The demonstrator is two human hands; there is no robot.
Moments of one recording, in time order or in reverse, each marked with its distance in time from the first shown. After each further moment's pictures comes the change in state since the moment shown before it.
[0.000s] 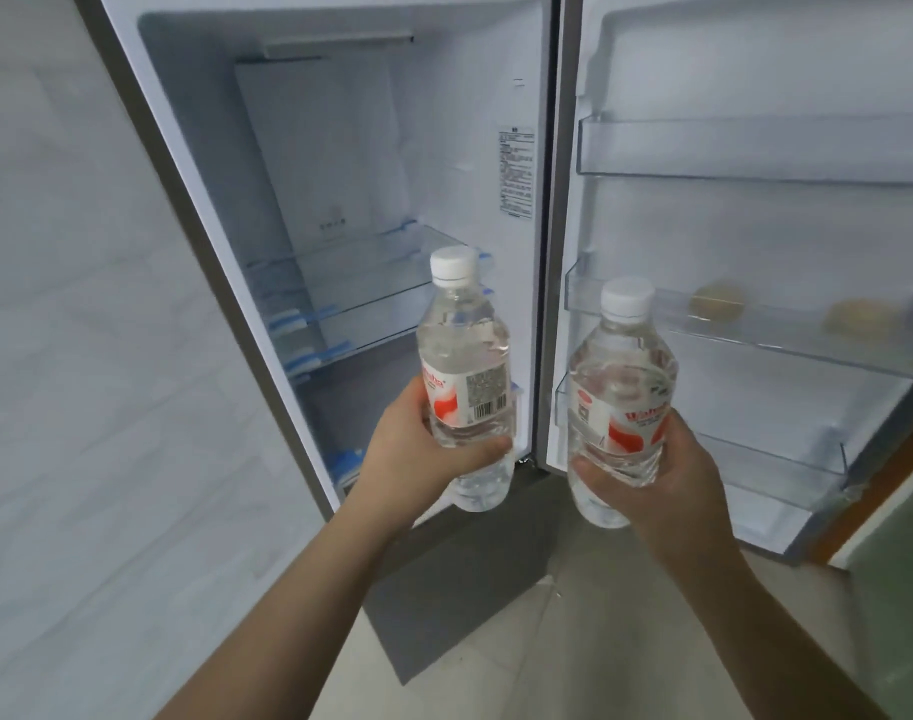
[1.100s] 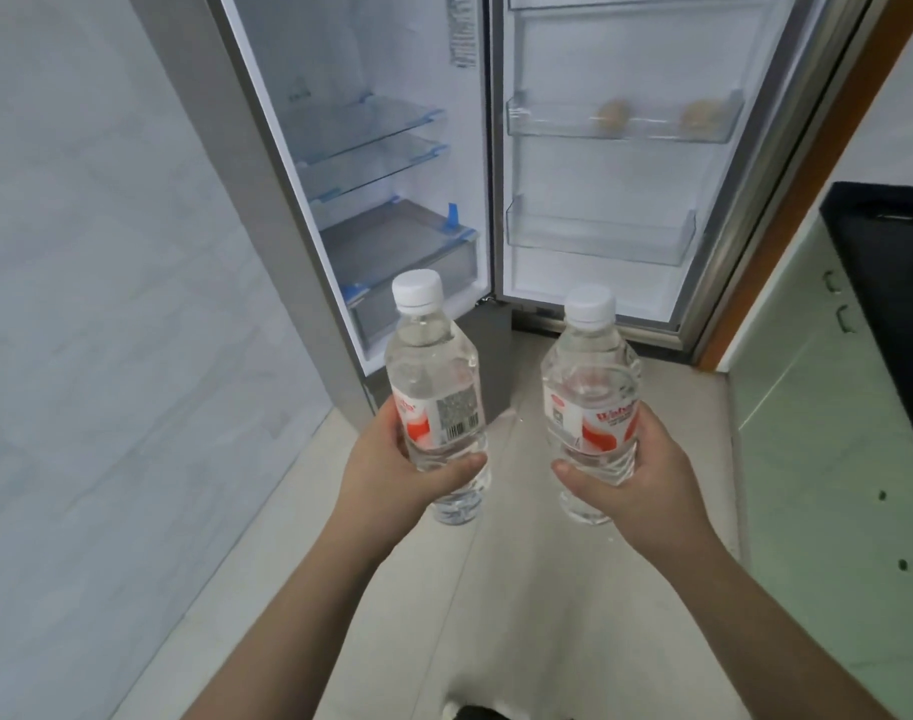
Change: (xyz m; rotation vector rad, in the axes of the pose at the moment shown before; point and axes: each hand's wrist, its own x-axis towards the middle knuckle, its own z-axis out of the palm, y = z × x) left_hand -0.386 -0.030 -0.054 -0.078 -0.114 -0.125; right_hand -0.399 -0.050 -0.037 0.031 -0.026 0.178
